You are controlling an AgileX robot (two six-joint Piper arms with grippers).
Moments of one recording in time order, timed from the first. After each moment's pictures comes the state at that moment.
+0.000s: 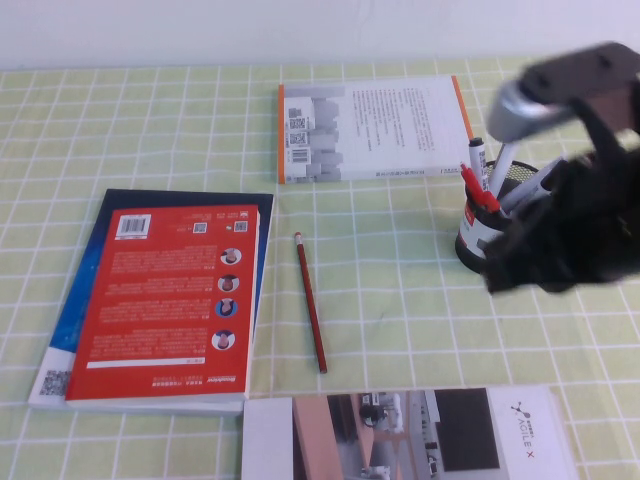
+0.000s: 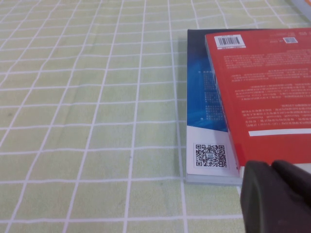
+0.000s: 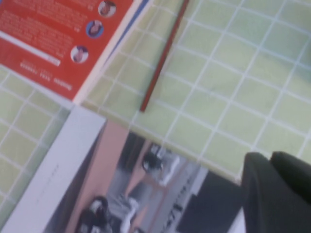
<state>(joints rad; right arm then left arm) 0.65 1.24 -1.19 0.04 0.90 0.17 0.00 -0.02 0.03 -0.06 0.39 0.16</state>
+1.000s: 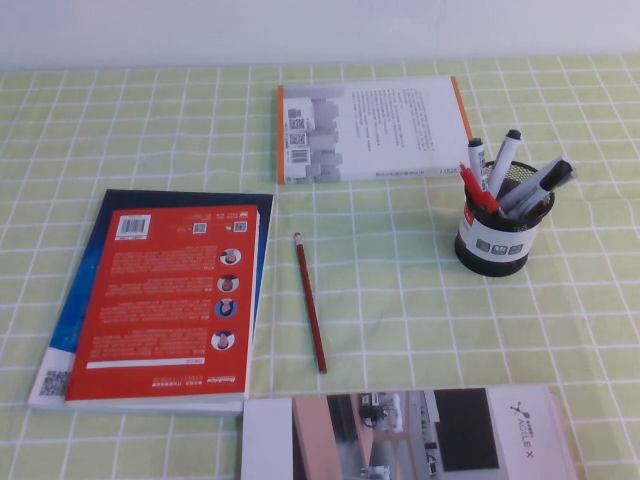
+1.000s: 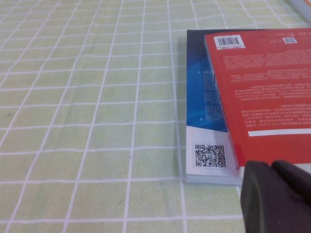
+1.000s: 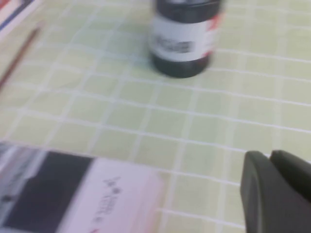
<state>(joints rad) 0.30 0.44 -0.20 0.05 0.27 0.01 0.00 -0.02 0.03 -0.06 0.39 0.16</state>
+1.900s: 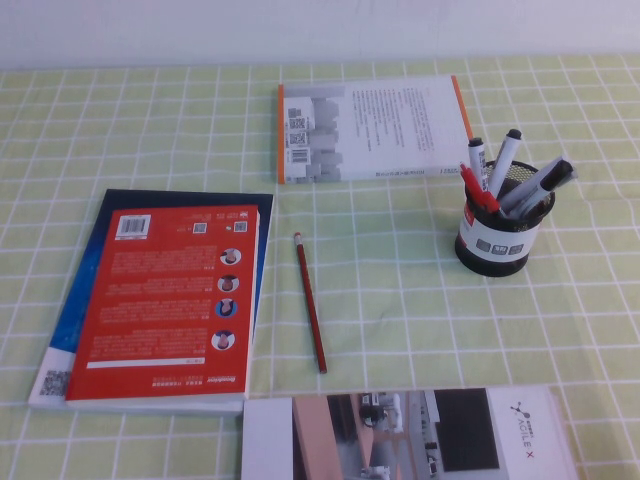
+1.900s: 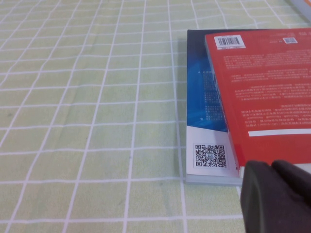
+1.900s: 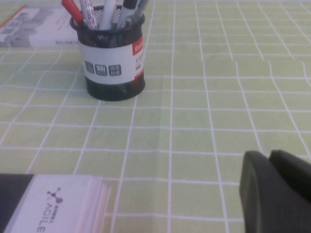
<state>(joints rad) 0.10 -0.01 0.03 0.05 0.30 0.00 0.00 -0.02 0.03 -0.06 0.39 0.16</state>
